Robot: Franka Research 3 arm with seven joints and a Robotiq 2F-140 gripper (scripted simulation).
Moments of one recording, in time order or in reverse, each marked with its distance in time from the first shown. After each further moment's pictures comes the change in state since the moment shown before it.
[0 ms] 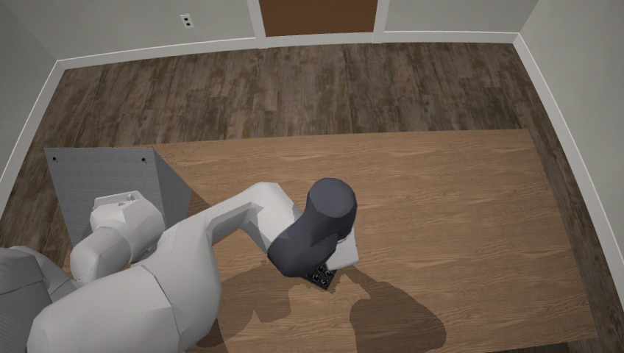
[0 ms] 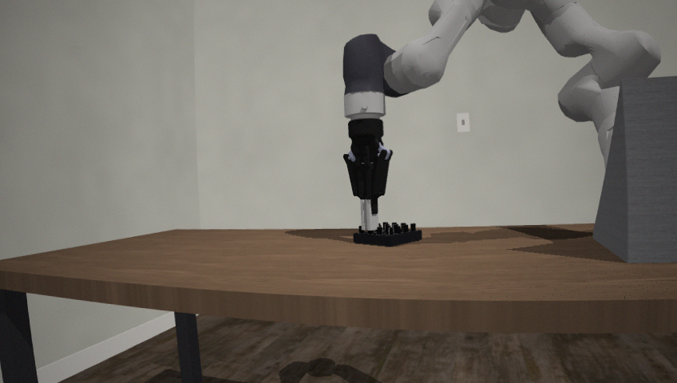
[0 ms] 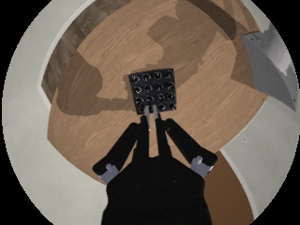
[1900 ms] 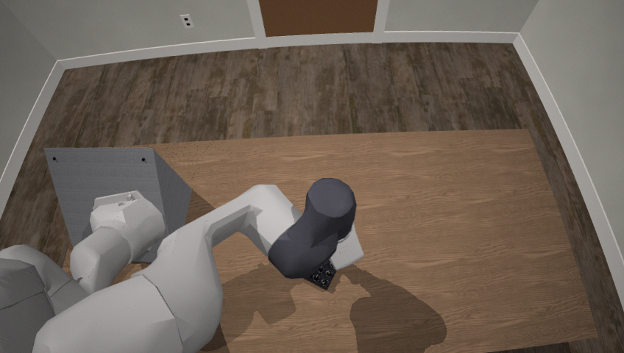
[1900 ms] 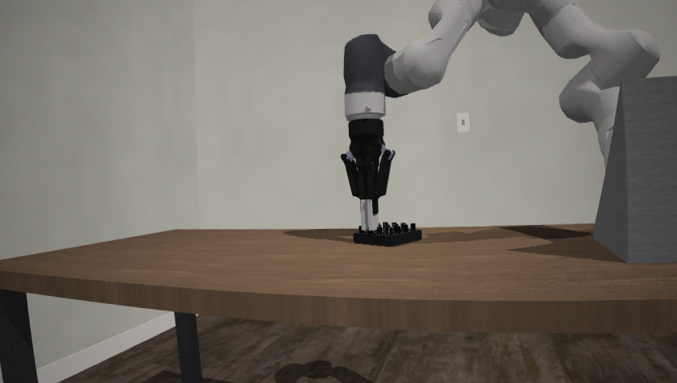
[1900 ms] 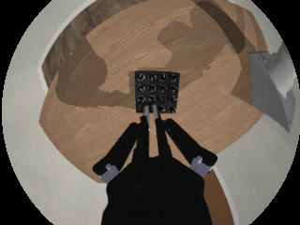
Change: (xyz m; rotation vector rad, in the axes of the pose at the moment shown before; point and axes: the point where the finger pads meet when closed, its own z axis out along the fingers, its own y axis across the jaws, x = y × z) arm 0.000 0.000 0.000 0.003 -0.002 -0.170
